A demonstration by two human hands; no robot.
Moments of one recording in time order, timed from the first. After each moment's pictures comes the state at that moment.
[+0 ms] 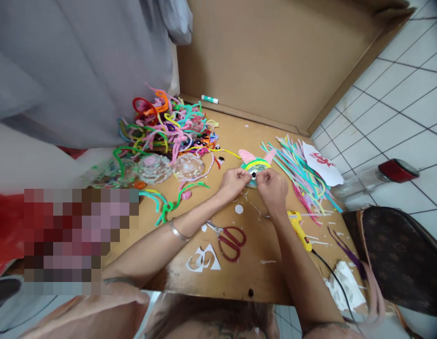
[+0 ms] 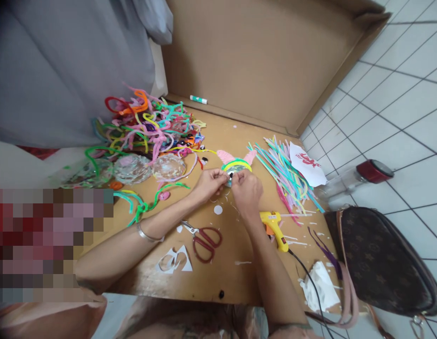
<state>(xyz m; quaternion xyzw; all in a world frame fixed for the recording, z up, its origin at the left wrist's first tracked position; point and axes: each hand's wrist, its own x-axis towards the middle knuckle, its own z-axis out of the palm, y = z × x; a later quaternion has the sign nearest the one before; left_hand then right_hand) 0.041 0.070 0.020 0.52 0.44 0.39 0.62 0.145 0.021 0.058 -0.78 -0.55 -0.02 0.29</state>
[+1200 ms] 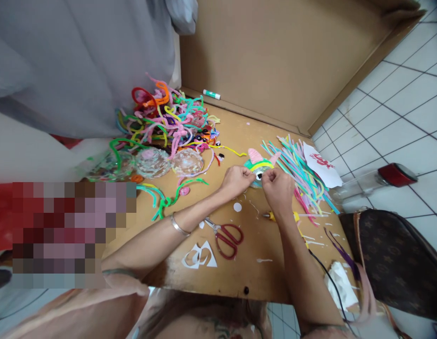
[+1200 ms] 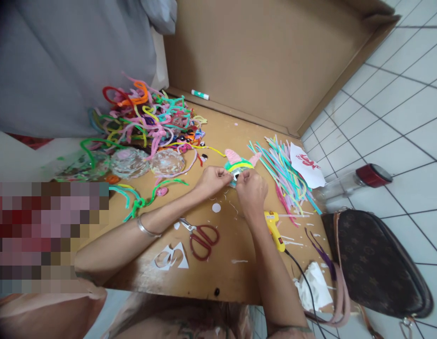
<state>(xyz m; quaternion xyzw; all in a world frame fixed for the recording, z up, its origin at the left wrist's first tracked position) 0.044 0.070 0.030 0.65 0.47 0.36 0.48 0.156 0.020 0.065 -0.78 -0.56 -0.05 0.26</state>
